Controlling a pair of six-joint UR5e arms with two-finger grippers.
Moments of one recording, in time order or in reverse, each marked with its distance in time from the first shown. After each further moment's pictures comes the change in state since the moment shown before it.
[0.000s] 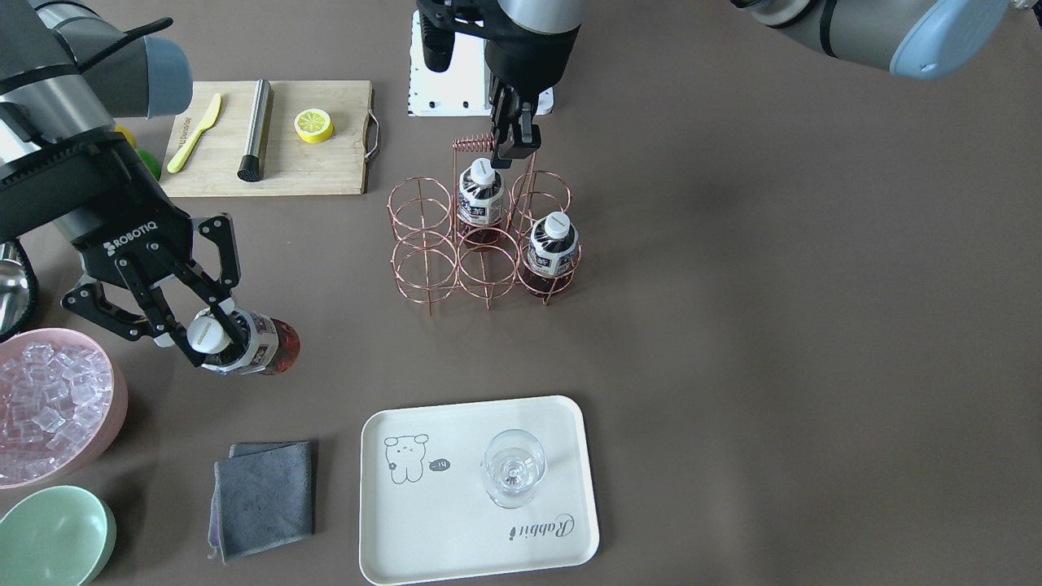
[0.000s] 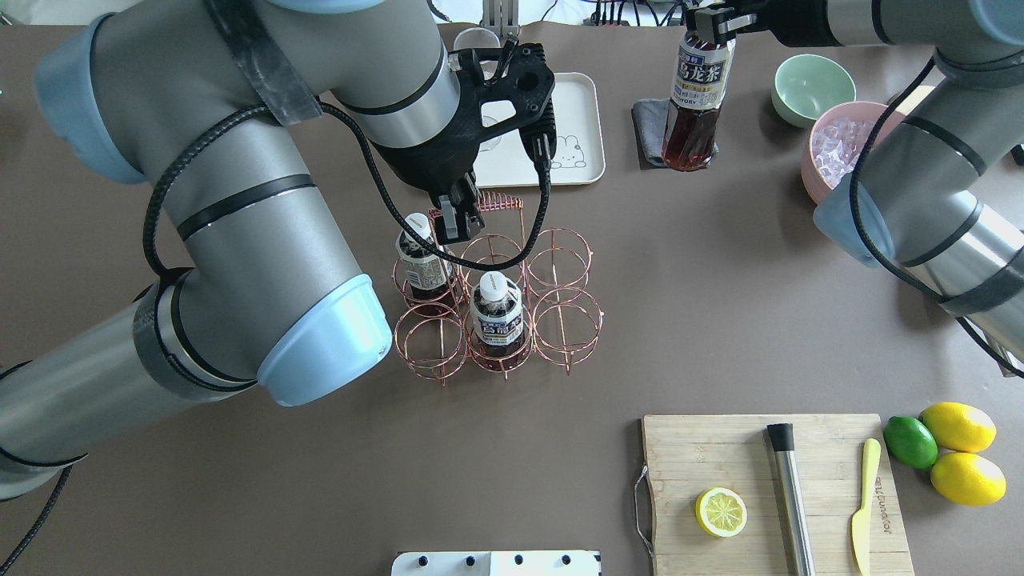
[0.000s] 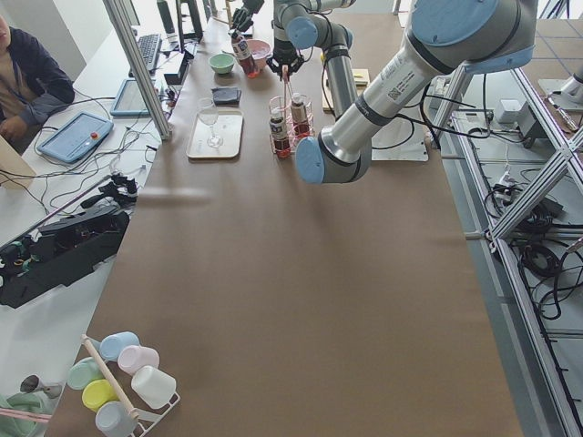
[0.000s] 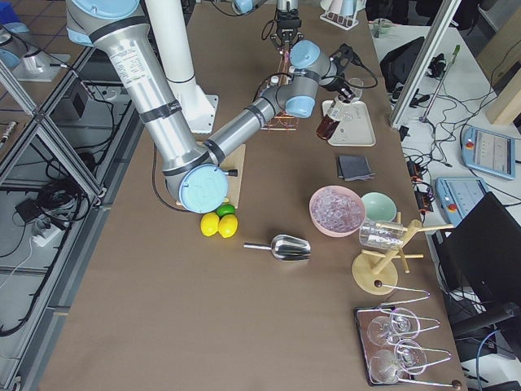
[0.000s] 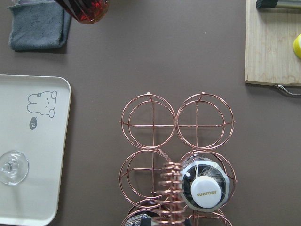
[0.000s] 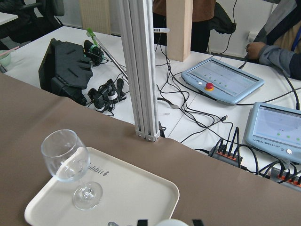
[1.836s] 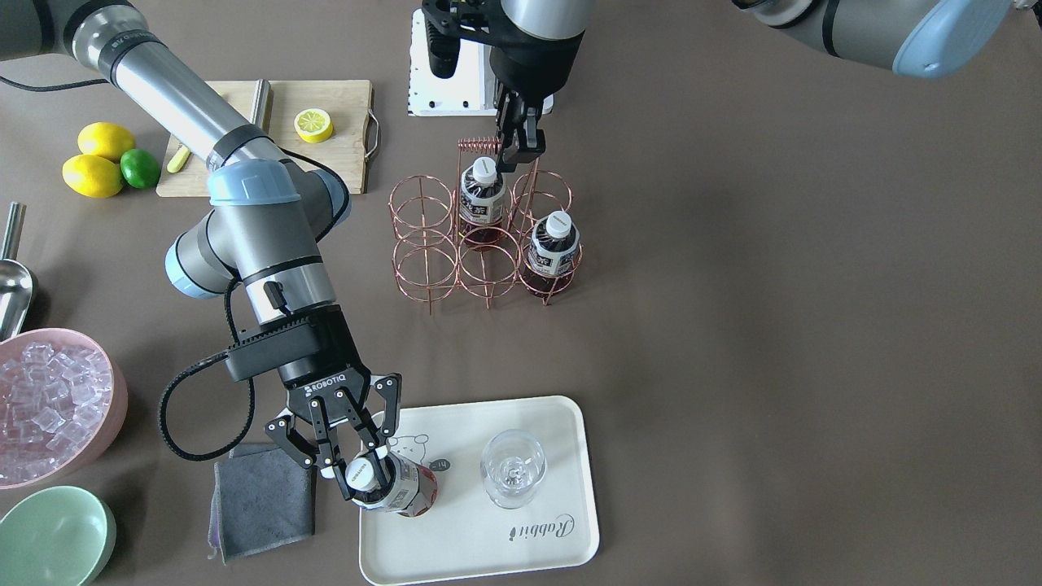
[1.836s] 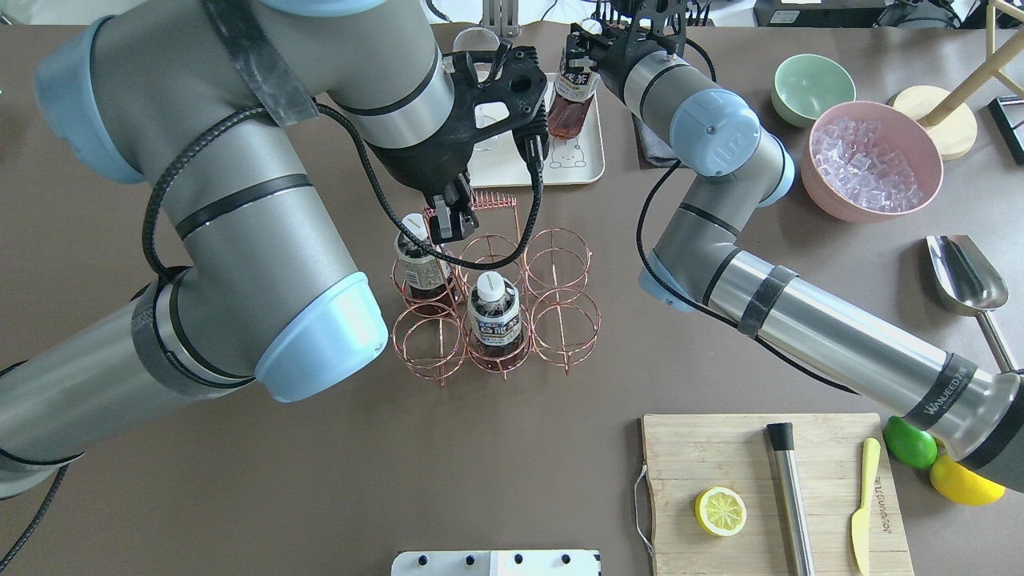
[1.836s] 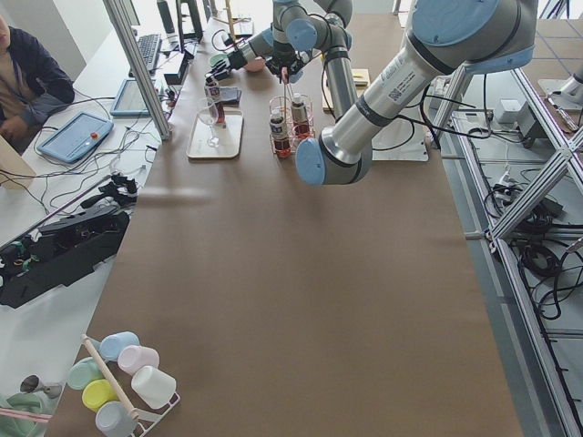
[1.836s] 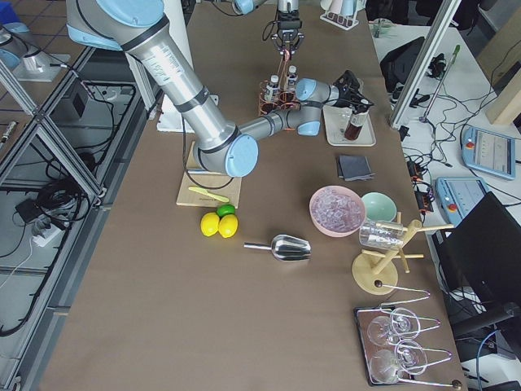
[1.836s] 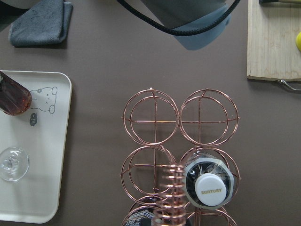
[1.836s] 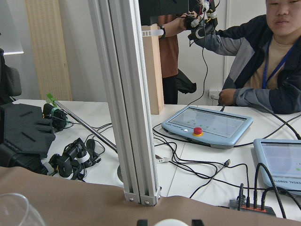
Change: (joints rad) left arm -0.002 0.010 0.002 -0.002 0.000 0.007; right arm -0.253 0.280 -0.627 0.485 -0.601 0.187
